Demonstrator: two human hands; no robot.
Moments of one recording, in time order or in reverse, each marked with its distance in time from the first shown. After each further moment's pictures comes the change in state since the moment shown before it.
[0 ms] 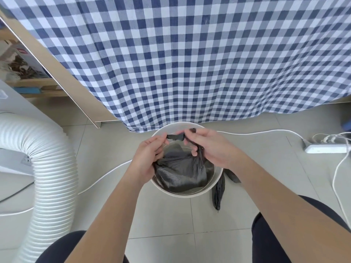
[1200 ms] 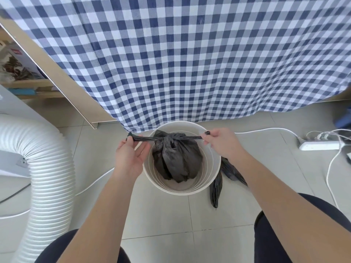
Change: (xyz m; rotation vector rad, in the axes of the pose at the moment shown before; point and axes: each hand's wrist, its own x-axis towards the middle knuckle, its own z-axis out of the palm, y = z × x) left_hand 0.016 -0.007 -0.030 -0.584 0.459 -0.063; right_hand -0.002 0.023 -0.040 -0.544 0.576 0.150
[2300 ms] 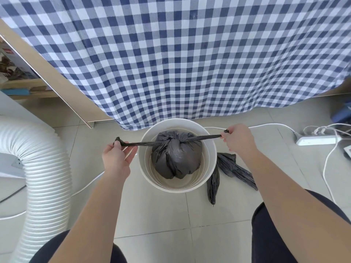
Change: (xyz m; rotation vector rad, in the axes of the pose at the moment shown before) left_hand 0.018 0.001 -0.025 0.160 0.182 0.115; right_hand 0.022 0.040 -0.038 -0.257 0.179 0.141
